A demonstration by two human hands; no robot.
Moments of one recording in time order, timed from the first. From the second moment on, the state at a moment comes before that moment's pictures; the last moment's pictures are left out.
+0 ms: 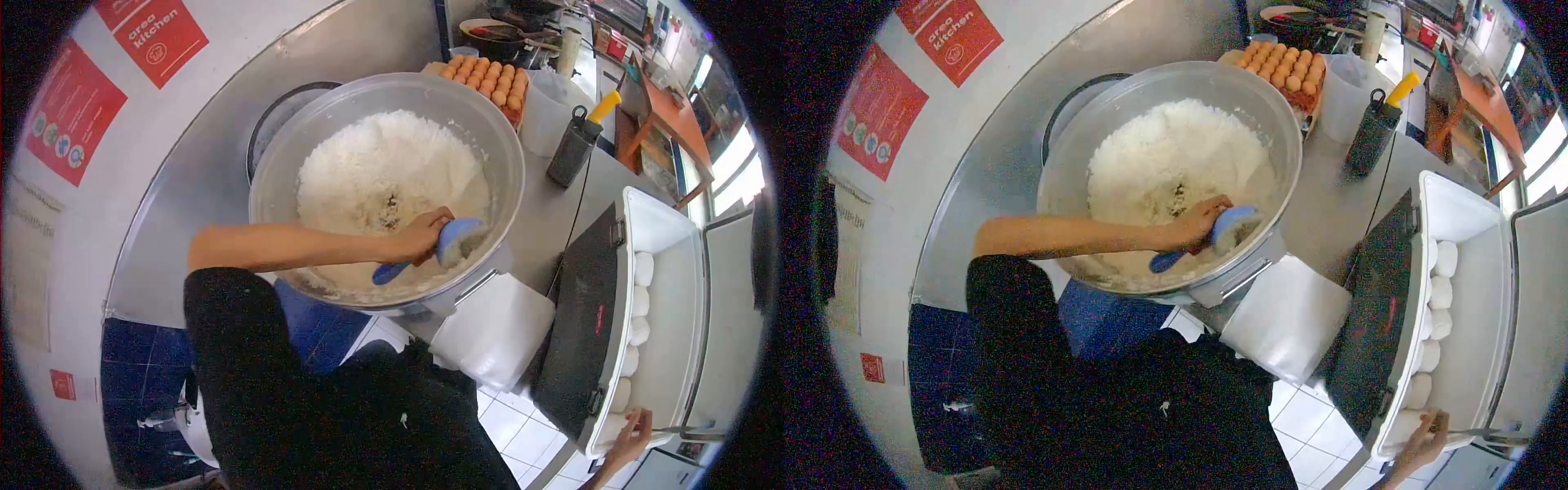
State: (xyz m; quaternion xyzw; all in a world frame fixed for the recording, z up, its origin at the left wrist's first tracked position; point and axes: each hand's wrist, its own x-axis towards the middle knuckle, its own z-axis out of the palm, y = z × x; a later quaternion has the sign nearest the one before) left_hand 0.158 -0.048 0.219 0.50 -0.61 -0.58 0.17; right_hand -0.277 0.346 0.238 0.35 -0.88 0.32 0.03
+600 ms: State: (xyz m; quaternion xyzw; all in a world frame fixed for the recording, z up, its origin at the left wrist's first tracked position) left_hand 0.187 -0.048 0.197 0.46 -0.70 -0.54 0.01; right_hand -0.283 0.348 0.238 0.35 -0.88 0.32 -0.02
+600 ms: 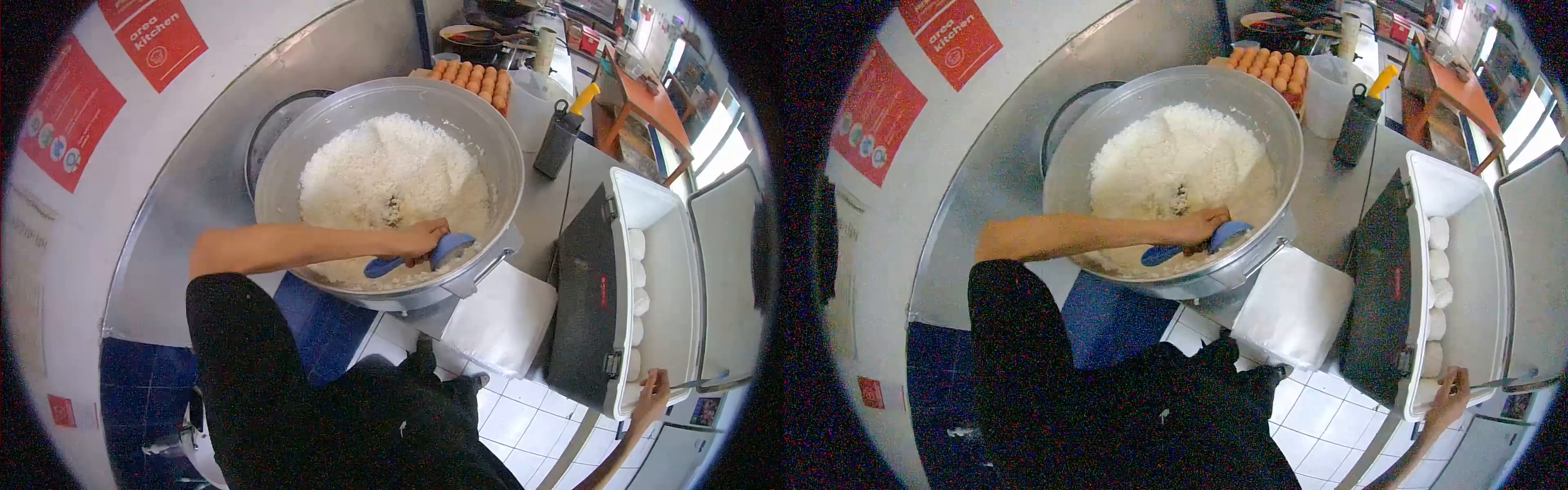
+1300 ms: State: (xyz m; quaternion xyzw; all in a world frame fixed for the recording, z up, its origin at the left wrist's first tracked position) left_hand 0.103 0.183 0.248 -0.05 -0.04 -0.92 0.38; right_hand -0.215 0.387 0.222 0.31 -0.70 0.58 0.26
